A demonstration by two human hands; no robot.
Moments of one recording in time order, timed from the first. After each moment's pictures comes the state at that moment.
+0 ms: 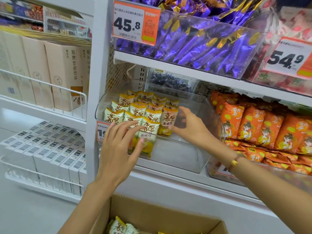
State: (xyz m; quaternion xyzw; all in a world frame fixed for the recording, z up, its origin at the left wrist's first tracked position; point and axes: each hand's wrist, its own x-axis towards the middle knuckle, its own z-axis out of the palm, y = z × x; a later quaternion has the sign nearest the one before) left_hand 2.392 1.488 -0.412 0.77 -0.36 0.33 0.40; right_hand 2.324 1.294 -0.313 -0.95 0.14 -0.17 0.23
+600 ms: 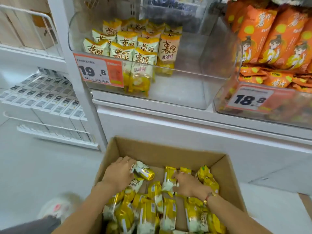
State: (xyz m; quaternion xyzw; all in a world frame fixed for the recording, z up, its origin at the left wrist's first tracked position) left_hand 2.331 1.522 -0.615 0.91 -0.37 -0.18 0.08; right_hand 2.198 1.305 -0.630 -0.91 0.17 0.32 0.18
